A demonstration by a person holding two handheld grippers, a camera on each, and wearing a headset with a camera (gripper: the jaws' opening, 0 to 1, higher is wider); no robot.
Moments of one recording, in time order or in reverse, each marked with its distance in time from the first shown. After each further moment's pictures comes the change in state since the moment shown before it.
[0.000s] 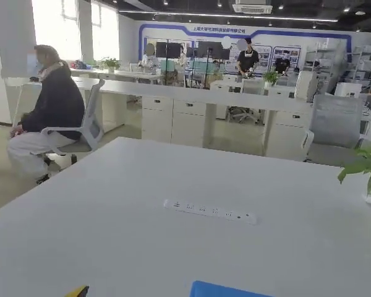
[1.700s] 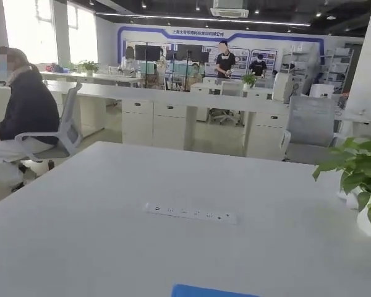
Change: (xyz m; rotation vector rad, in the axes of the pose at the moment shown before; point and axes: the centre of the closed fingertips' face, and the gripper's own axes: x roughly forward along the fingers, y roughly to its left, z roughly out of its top) left arm 0.000 -0.011 -0.016 0.030 0.122 -0.086; right arm -0.002 0.006 -0.016 -0.125 0.148 0.053
